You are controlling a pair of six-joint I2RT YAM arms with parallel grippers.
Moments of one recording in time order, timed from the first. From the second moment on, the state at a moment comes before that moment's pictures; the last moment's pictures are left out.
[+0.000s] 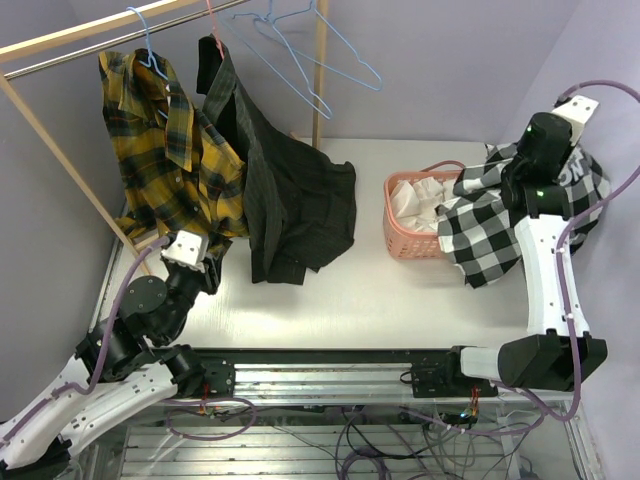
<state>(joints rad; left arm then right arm) -0.89 0.35 0.76 -0.46 -0.59 -0.01 -0.07 1.31 1.48 -0.32 0.81 -0.08</state>
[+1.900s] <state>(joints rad) -0.89 0.40 0.76 -0.46 -0.56 -0.01 0.30 1.36 2.16 -0.86 -0.13 0.32</state>
